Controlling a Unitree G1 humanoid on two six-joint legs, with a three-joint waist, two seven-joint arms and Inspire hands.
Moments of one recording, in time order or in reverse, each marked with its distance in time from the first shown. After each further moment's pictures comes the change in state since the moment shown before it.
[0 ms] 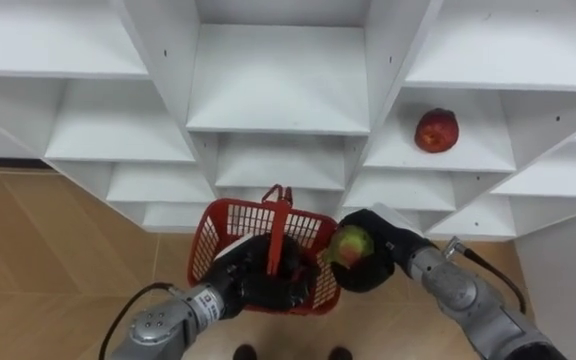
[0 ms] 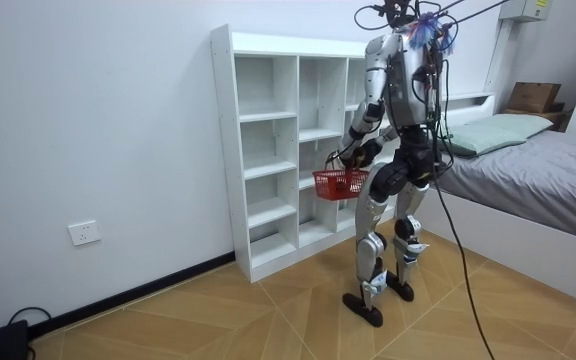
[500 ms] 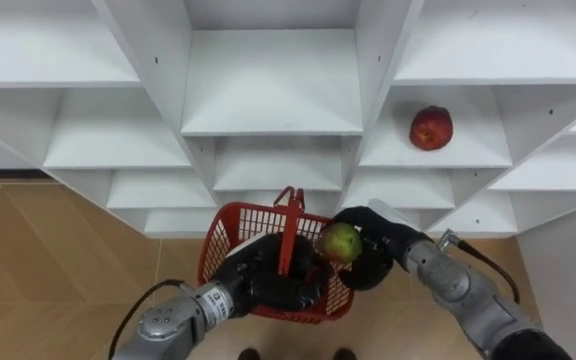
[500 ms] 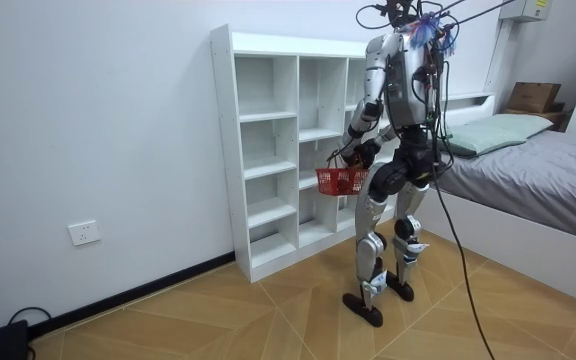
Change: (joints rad) left arm -0.024 0.013 -0.043 0.000 -0.041 -0.002 -0.031; right arm -0.060 0.034 0.009 0.075 -0.036 -0.005 0.000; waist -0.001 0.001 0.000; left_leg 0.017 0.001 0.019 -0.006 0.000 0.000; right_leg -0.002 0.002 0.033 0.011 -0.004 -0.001
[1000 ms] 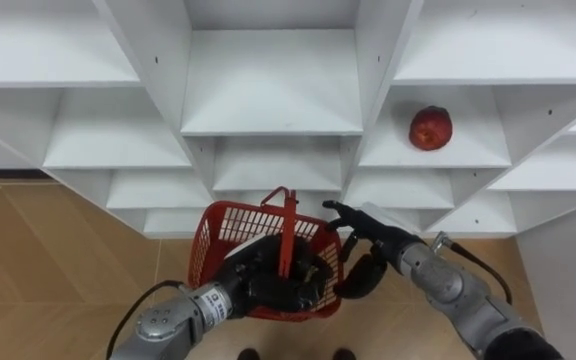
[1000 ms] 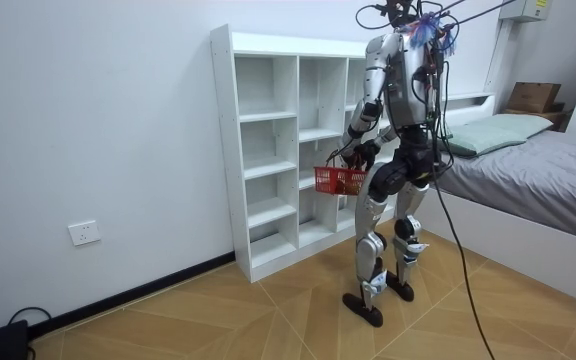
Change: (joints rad) left arm 0.000 -0.004 -0.003 0.000 0.001 0.000 -0.006; right arm -0.001 0.012 0.001 0.024 0.001 -0.030 0.002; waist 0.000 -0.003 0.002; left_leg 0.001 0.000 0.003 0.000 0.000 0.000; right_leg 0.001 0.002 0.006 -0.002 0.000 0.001
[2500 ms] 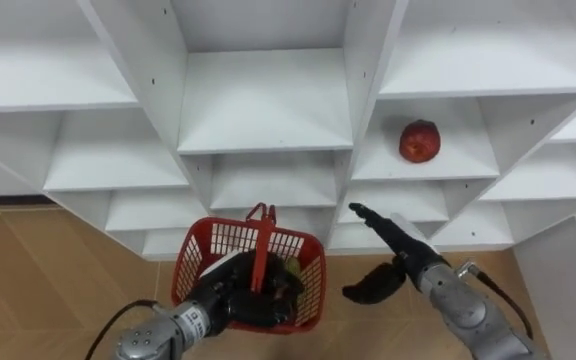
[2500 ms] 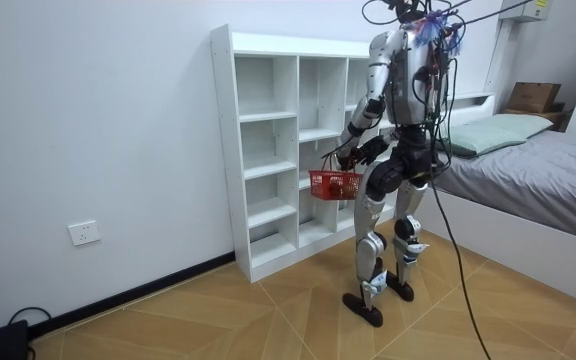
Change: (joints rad) left arm 0.139 0.027 0.124 0.016 0.171 0.000 0.084; right arm 0.178 -0.015 -0.109 -0.082 0.162 -0.034 -0.110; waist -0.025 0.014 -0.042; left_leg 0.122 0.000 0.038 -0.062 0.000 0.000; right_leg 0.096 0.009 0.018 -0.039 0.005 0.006
